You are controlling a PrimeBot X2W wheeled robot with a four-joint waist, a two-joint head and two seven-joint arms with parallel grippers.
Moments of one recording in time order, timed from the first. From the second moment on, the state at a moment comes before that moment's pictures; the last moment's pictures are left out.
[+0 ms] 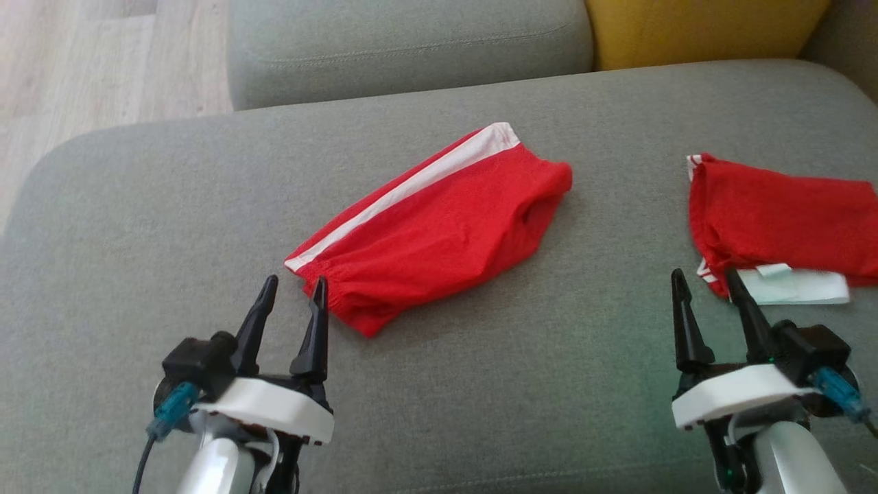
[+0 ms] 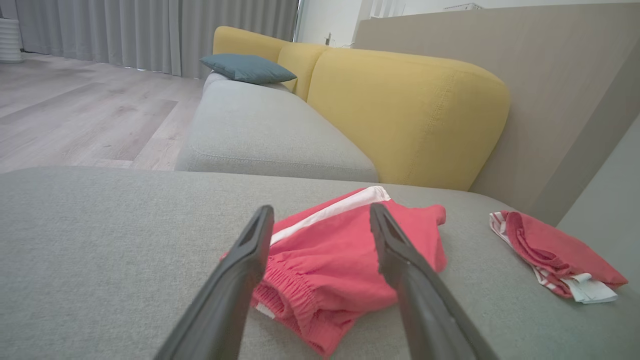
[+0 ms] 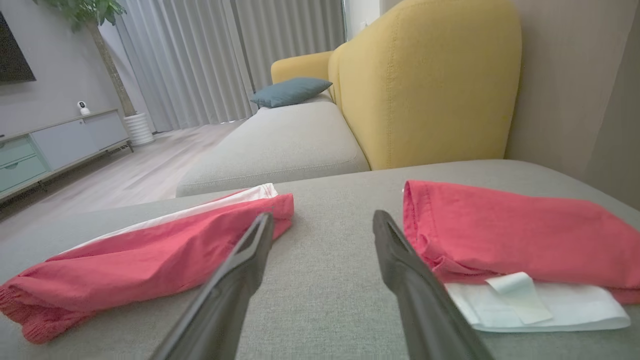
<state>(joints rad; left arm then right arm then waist) -0.07 0.06 -0.24 0.22 -0.31 -0.05 -0.26 -0.07 -0.08 0.03 0.29 0.18 0.12 -0.19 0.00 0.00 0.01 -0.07</state>
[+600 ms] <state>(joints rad) -0.18 0.05 -0.29 0.23 -0.30 -0.08 -0.26 -0.33 -0.05 -0.11 0.45 0.62 0.12 0.11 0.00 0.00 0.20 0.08</state>
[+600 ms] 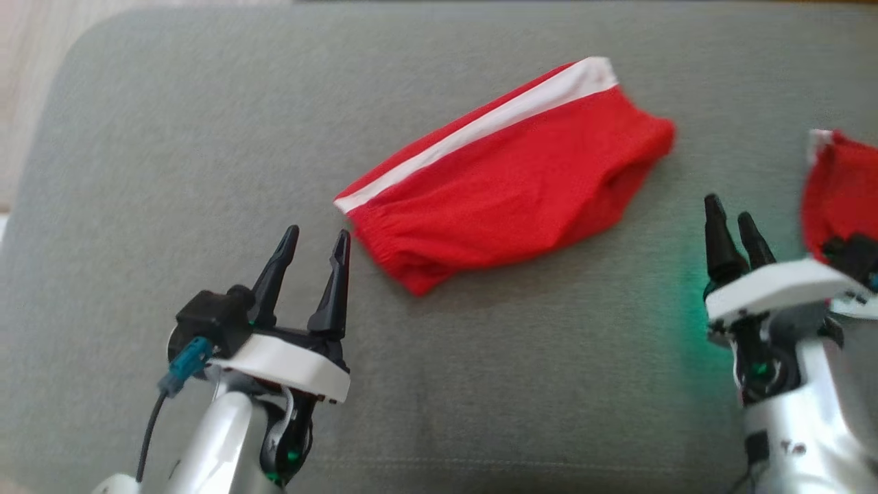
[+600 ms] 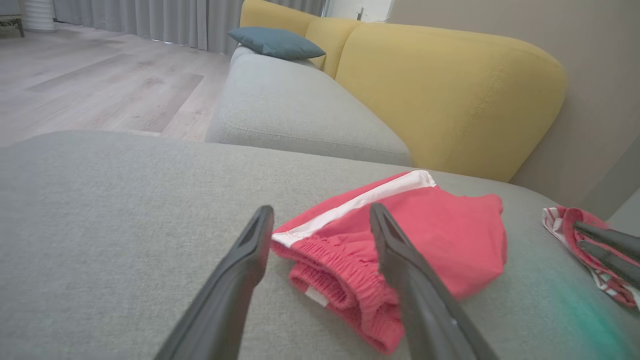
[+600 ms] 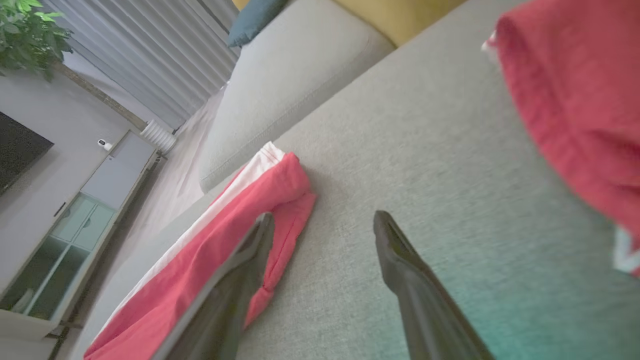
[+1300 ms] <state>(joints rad) -0.23 0.05 -0.31 0.23 -0.32 -0.07 -0.26 -0.61 -0.09 -0.21 0.77 0.88 0.12 0.25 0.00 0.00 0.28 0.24</state>
